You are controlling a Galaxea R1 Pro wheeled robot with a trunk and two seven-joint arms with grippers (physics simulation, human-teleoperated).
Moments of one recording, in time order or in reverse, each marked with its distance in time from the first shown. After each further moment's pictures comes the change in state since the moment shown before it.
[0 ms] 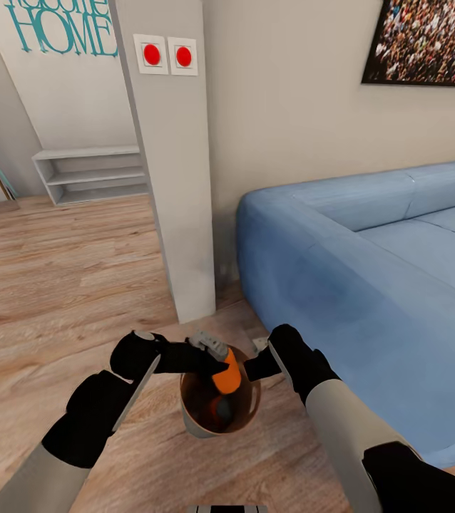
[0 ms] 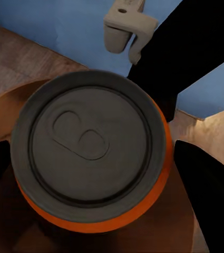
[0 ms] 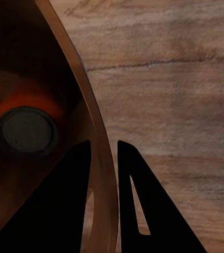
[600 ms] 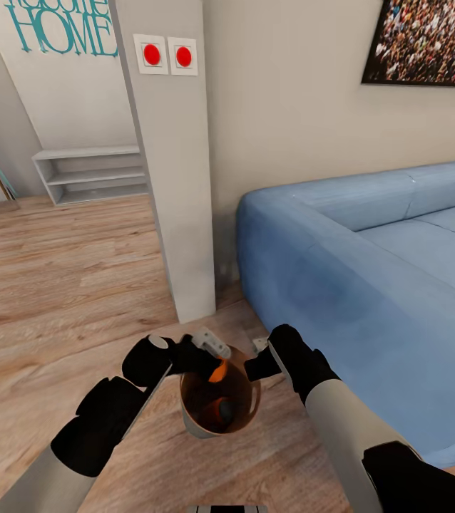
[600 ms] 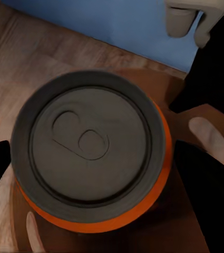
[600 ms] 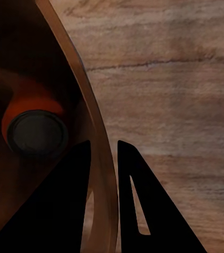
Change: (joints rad) left arm 0.001 -0.013 -0.086 -0.015 -0.115 -0.001 0.184; right arm 0.000 0.000 0.003 0.001 0.001 0.000 0.000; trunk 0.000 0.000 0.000
